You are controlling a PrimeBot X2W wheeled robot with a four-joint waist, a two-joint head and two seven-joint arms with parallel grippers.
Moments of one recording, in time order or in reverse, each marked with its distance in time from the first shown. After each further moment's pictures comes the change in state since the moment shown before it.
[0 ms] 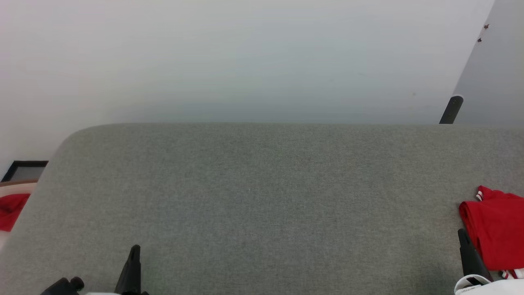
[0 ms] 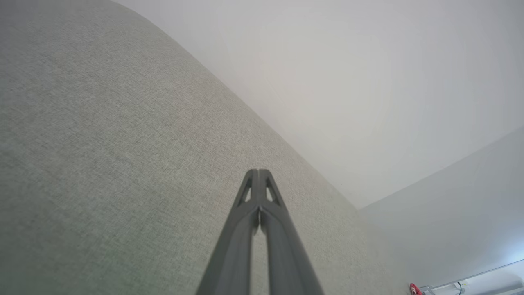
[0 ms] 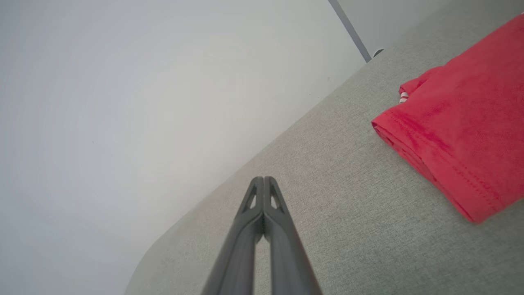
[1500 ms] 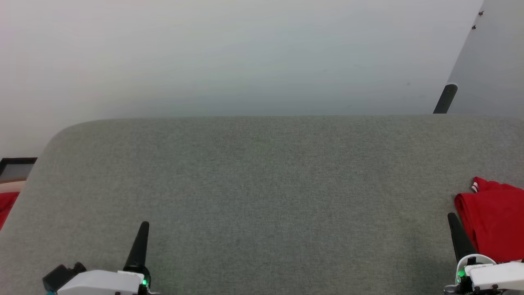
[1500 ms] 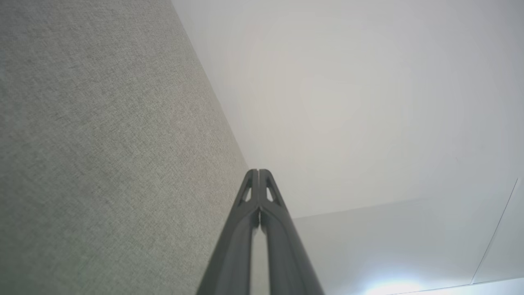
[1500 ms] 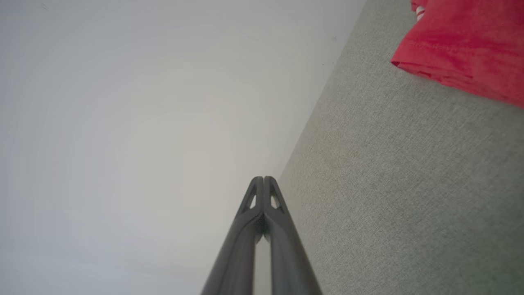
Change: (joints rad) left arm -0.106 -0.051 0.037 0.028 -0.437 -0.009 0.124; right arm -0.090 0.036 -0.013 0.055 0.443 0.000 0.099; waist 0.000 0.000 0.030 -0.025
